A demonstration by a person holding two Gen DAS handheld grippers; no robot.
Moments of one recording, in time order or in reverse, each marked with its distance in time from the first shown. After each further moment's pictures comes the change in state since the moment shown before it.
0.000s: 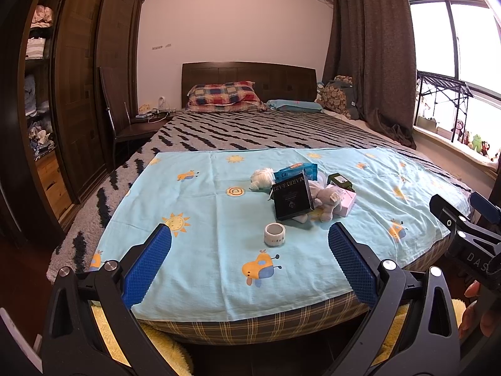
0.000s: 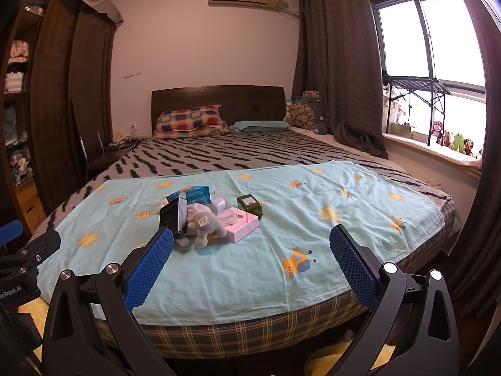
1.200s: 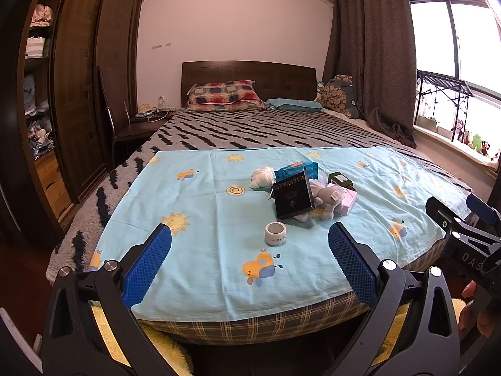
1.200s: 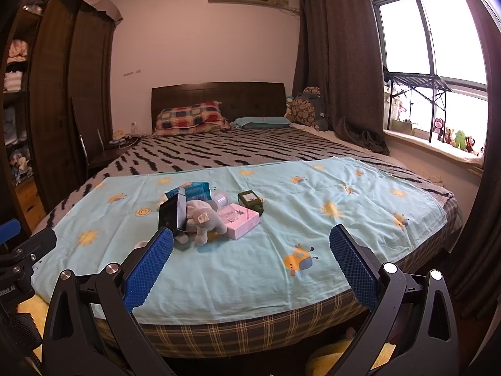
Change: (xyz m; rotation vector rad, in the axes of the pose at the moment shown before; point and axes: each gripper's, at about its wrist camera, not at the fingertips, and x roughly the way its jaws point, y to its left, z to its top) left arm 0.000 -0.004 0.002 0.002 0.001 -0.003; right arm 0.009 0.007 -0.002 0.006 0.027 0.010
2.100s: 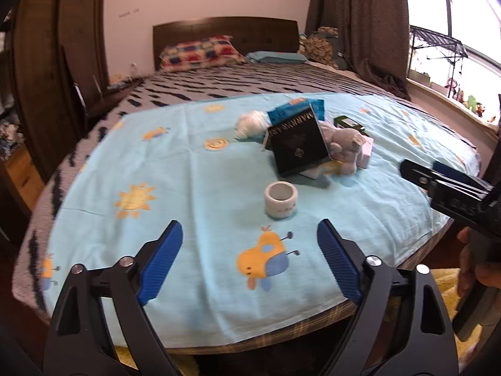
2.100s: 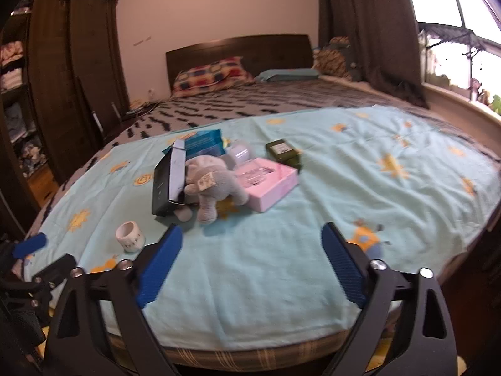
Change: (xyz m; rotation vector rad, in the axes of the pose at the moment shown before) left arm 0.118 0.003 -0.029 0.085 0.207 -0.102; right arm 0.141 0.006 -0.026 0.055 0.222 0.180
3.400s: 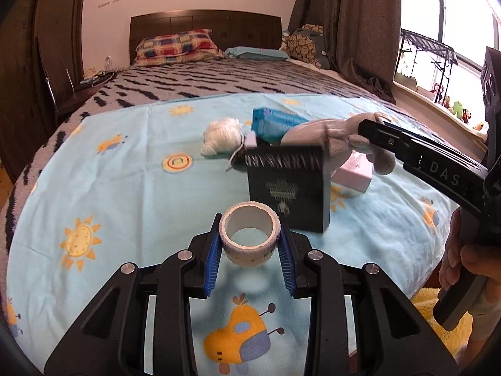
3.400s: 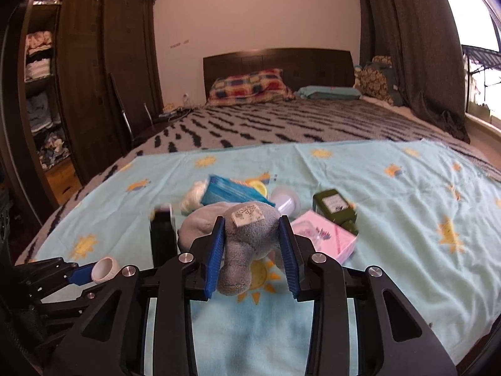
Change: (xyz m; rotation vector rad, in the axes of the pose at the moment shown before) left arm 0.057 -0.009 0.040 -0.008 0.001 -0.097; right arm 0.036 0.023 0.057 -0.120 -0.100 0.116
